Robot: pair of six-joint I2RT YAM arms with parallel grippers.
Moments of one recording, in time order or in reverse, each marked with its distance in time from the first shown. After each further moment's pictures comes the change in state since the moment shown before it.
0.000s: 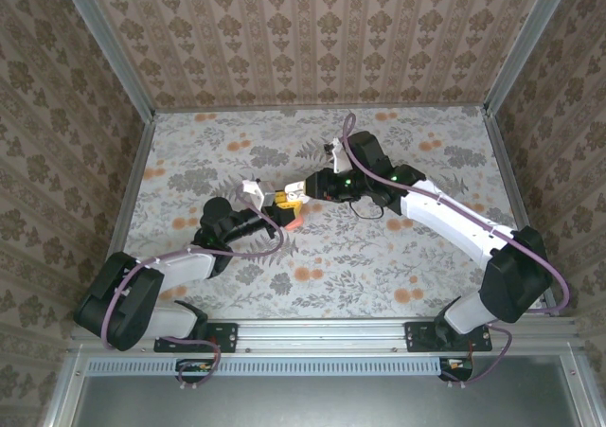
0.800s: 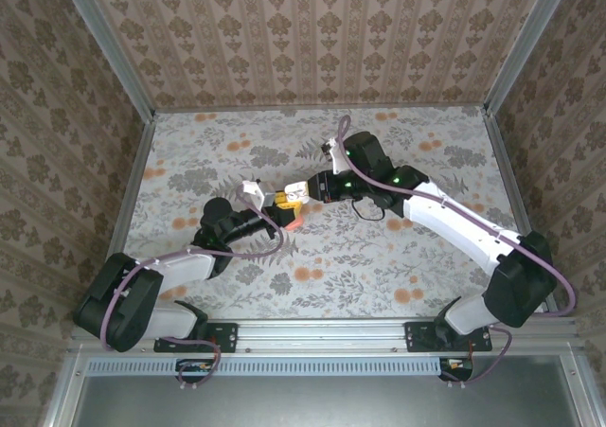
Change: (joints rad) left arm -0.004 -0.007 -0.003 -0.014 -0.010 -0.004; right arm 0.027 -0.039 0.010 -0.027 0.091 -0.195
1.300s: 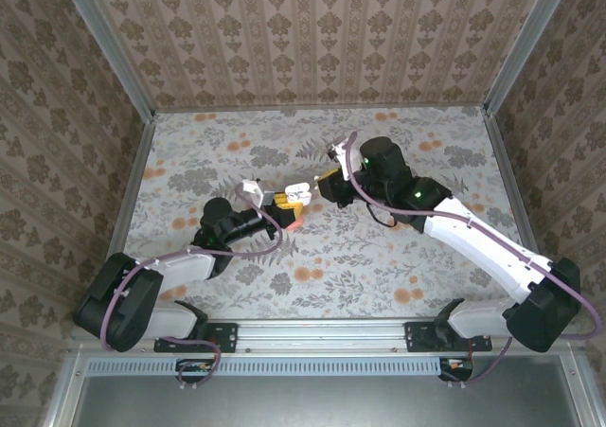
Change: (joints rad) left arm 0.000 0.000 0.000 0.002 0.031 -0.087; right arm 0.020 -0.166 -0.077 0.055 0.128 -0.384
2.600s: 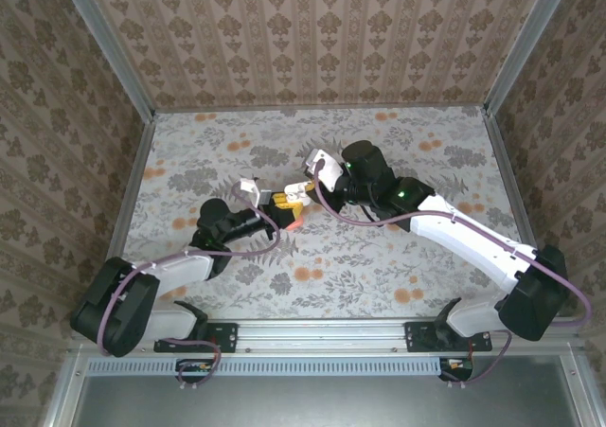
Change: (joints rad) left arm 0.000 -0.032 0.000 0.030 0.037 -0.066; right arm 0.067 0.080 0.035 0.003 0.056 -0.389
